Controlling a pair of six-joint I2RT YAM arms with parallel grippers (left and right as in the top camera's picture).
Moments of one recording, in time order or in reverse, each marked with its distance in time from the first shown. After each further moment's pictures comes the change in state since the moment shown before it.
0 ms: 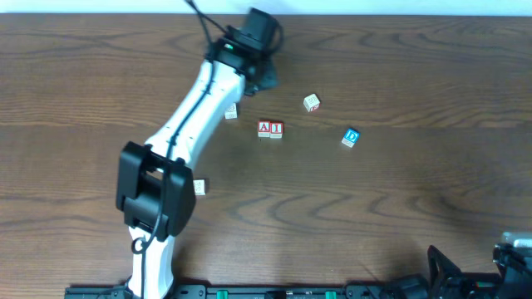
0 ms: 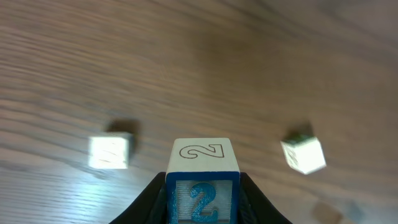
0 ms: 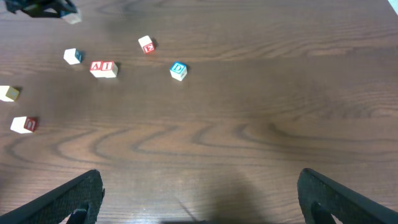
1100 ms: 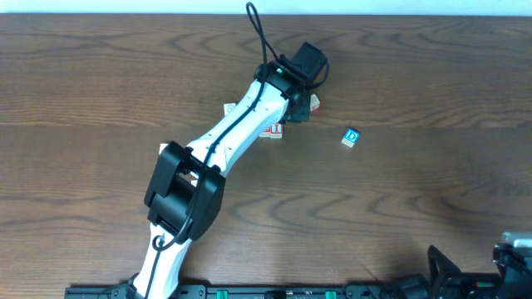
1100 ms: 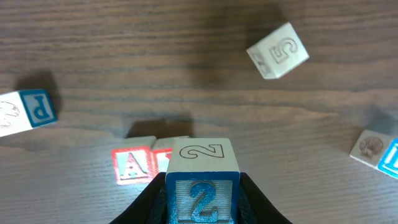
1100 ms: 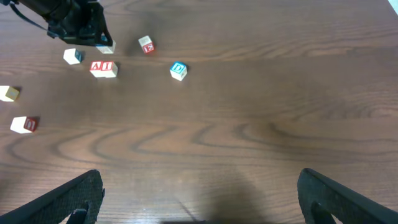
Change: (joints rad) left arm -0.175 0.076 0.000 -0.069 -0.003 0.109; right arm 0.000 0.000 0.000 0.000 0.000 0.000
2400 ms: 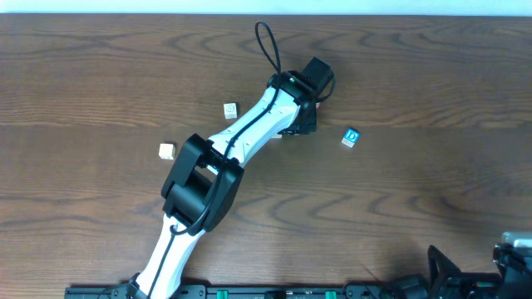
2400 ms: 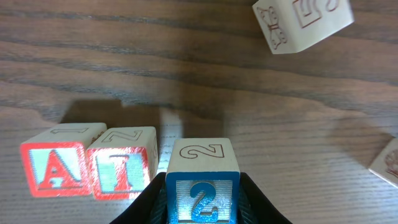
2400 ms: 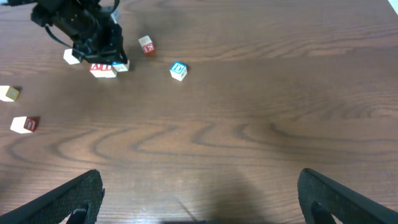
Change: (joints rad) left arm -0.022 0.111 0.000 0.021 0.058 -0.134; right arm 0.000 0.000 0.000 0.000 0.000 0.000
